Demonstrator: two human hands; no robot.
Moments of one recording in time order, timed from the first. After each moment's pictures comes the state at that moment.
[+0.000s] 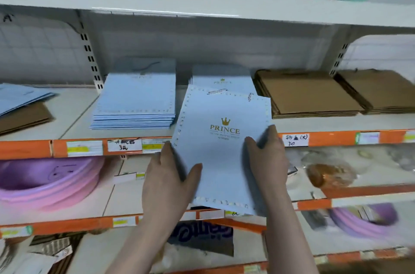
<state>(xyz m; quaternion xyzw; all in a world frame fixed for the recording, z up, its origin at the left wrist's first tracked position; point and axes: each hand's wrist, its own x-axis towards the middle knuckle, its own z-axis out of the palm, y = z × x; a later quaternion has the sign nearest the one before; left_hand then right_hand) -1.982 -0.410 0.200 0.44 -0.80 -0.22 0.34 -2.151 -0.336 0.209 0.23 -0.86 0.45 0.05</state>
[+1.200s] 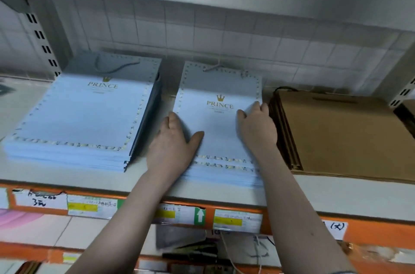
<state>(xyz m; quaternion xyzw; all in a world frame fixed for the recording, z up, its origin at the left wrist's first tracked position) -2.177 -0.557 0.218 0.51 -0.81 -0.18 0.23 -2.358 -0.524 0.220 0.41 -0.89 0.19 0.02</state>
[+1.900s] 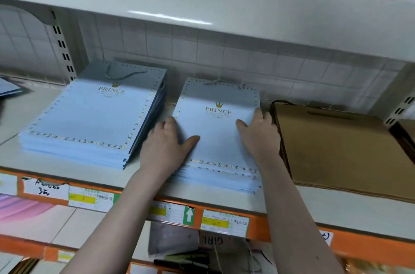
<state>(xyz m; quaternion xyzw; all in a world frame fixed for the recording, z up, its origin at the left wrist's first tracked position) -2.170 -0.551 0.227 0.53 -0.80 -0.16 0.24 -2.351 -0.498 0.245 0.40 -0.89 0.23 0.00</state>
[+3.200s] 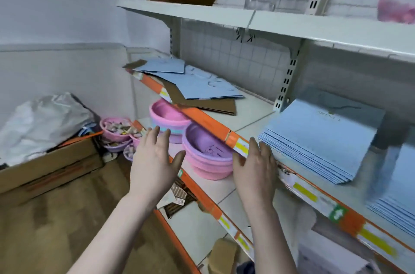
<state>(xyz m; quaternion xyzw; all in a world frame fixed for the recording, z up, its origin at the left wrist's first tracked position) -1.773 -0.472 0.199 0.72 -0.60 0.09 0.34 -1.955 -0.507 0.201 0.66 -0.67 0.35 0.00</state>
